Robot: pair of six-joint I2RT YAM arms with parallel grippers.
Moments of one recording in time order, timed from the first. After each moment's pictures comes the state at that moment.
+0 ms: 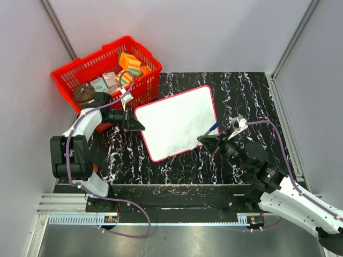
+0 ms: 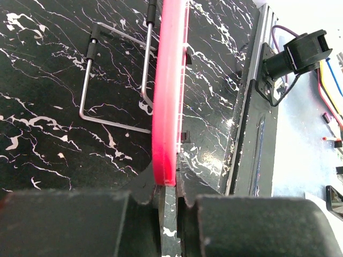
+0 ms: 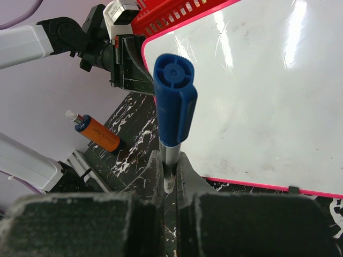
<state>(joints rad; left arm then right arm) 0.02 1.62 1.14 -0.79 1.23 0.58 0.88 0.57 0.56 0.02 0.12 0.56</state>
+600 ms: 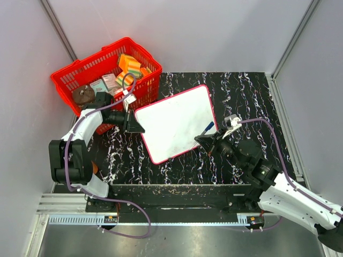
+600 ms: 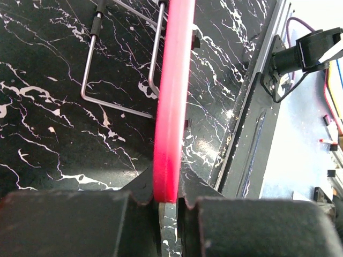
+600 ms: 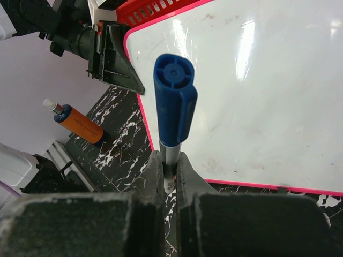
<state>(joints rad) 0.00 1.57 1.13 -0.84 1.11 0.49 0.88 0.64 0.56 0.04 0.12 0.51</state>
